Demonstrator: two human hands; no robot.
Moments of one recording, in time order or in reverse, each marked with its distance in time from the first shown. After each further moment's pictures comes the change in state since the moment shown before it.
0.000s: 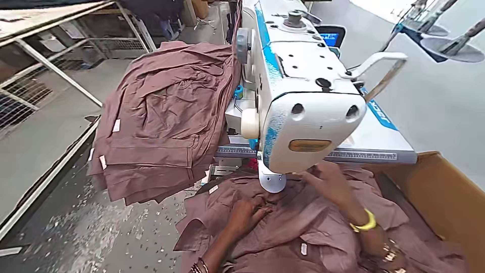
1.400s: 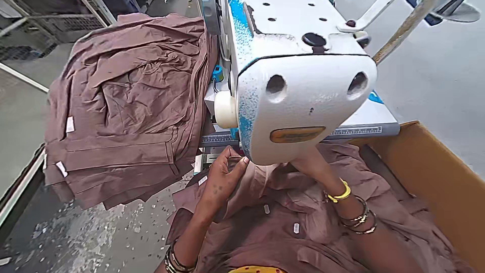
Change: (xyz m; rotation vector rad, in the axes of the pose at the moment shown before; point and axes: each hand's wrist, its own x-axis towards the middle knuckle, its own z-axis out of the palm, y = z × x) left_hand 0.025 0.084 -0.099 -0.573 0.377 -0.043; right_hand 0.025 -0.035 0.008 0.161 -0.177 0.347
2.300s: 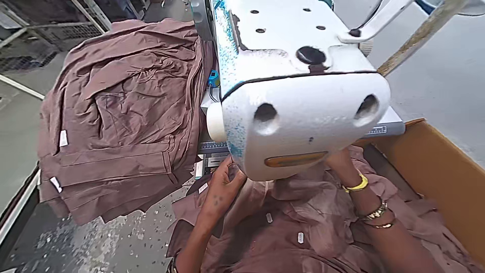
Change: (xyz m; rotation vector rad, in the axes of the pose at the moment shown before) left_hand 0.003 -0.005 0.004 0.002 -0.003 -0.026; right_hand 0.010 0.041 -0.034 -0.199 0.498 -0.210
